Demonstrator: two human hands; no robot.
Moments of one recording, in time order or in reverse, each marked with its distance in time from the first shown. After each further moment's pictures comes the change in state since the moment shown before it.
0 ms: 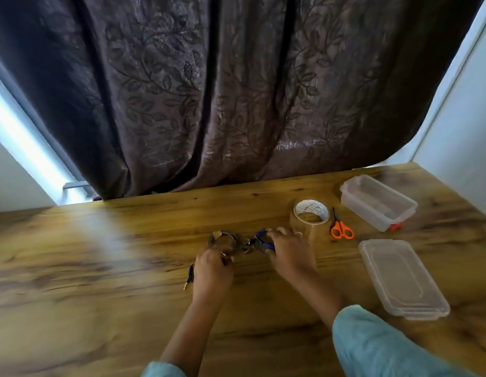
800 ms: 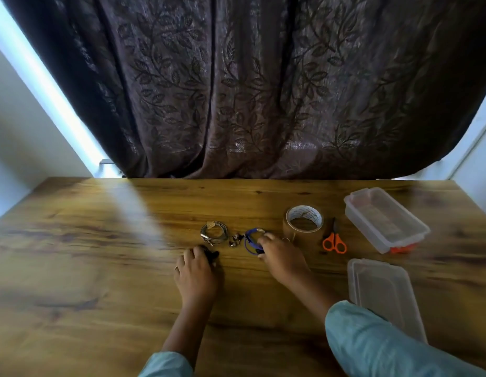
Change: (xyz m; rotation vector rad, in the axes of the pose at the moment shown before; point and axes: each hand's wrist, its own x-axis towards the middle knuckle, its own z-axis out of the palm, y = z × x) left_hand -0.033 0.011 0.046 0.378 0.166 -0.305; right_hand 0.014 0.050 -0.003 0.051 -0.191 -0.333
